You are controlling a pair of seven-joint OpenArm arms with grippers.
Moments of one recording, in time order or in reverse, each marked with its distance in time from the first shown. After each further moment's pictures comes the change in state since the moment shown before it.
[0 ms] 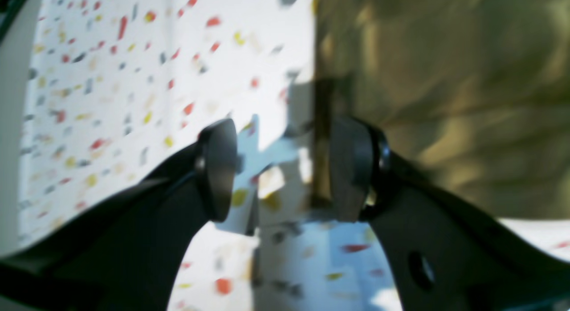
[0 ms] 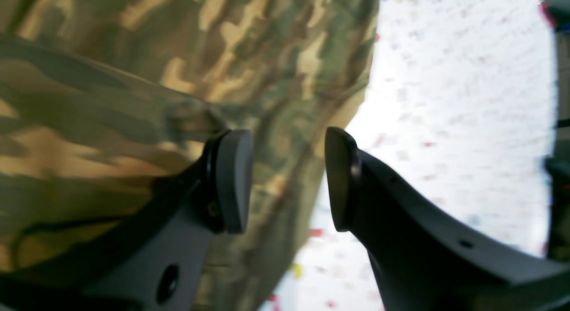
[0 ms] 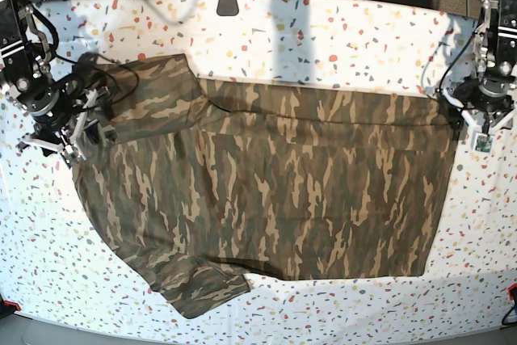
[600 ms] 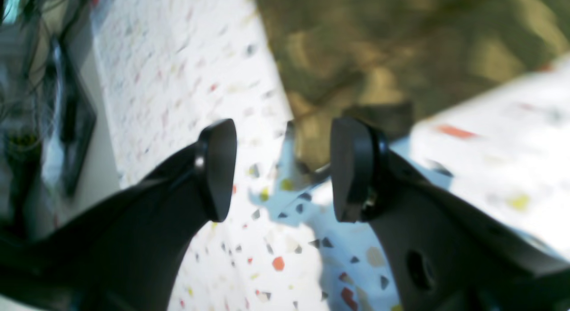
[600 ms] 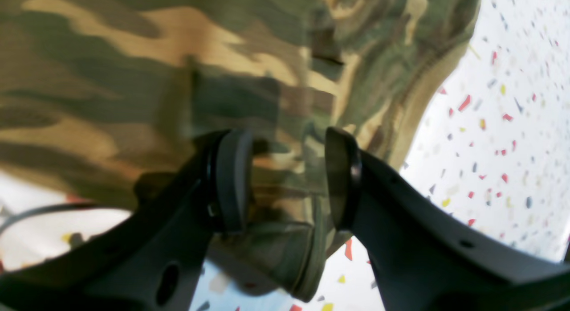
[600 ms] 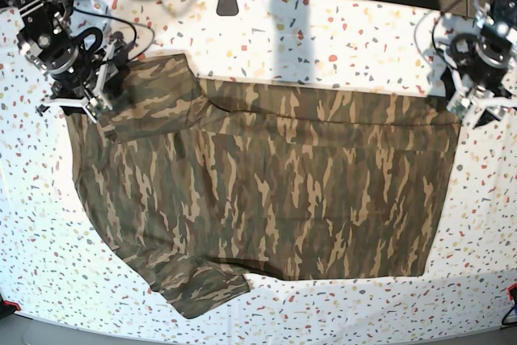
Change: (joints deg) left arm 14.4 -4.3 0.0 12.6 21.8 -11.2 -12.3; right arm -11.9 -2.1 0.2 7.1 -8.4 0.1 -0.5
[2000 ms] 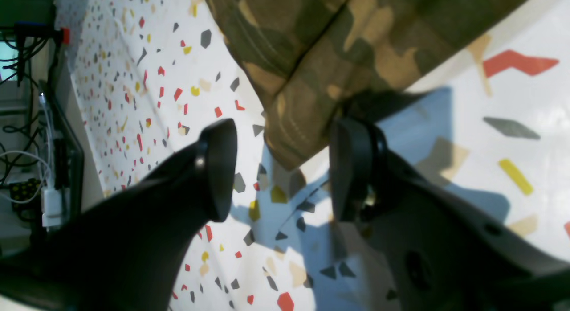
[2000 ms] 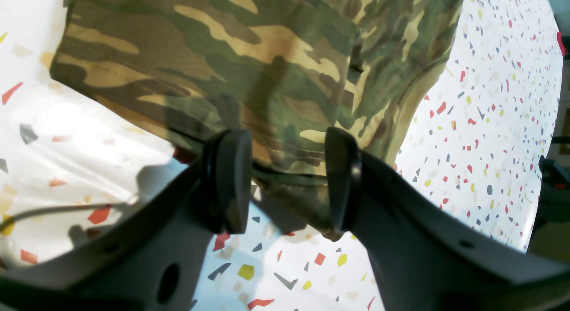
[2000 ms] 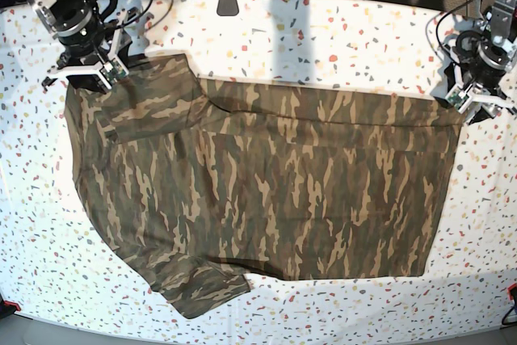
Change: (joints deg) left arm -7.6 0.8 0.0 -19.3 9.4 -8.1 -12.9; right arm -13.2 -2.4 2.3 14.6 -8.7 -6.2 -2.9
